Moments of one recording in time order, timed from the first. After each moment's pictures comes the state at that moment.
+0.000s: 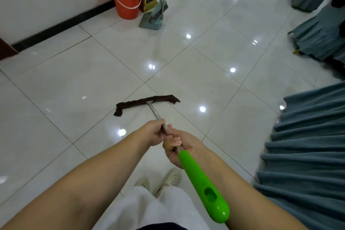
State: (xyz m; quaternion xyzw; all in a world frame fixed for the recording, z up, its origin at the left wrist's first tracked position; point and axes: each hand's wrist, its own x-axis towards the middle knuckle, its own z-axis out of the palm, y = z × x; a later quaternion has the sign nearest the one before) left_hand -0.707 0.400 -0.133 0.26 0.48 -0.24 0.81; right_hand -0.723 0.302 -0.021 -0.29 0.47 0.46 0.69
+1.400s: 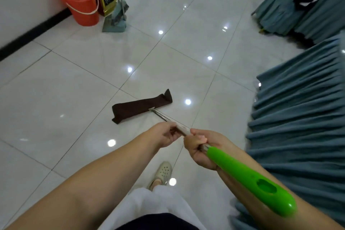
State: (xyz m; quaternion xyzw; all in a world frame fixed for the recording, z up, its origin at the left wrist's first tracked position) left_hand -0.654 0.286 -0.126 0.31 0.40 -0.32 0.80; right_hand -0.683 0.171 0.010 -0.21 0.49 0.38 0.76
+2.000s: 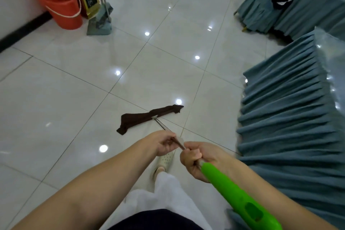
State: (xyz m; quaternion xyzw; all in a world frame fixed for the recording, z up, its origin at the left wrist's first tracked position) left_hand -0.675 0.278 -0.132 0.29 0.40 -0.40 0.77; right_hand -0.719 0.166 0.013 -0.26 0.52 0.39 0.72
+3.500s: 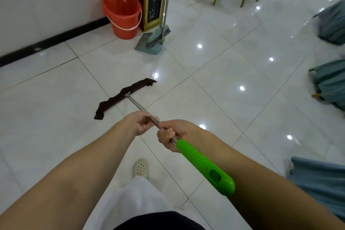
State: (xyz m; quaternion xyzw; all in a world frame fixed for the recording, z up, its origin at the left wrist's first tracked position) left_hand -0.213 0.526 -0.161 0.25 0.53 -0.12 0.80; right_hand -0.178 0.392 -0.044 -0.42 0.34 0.66 0.52
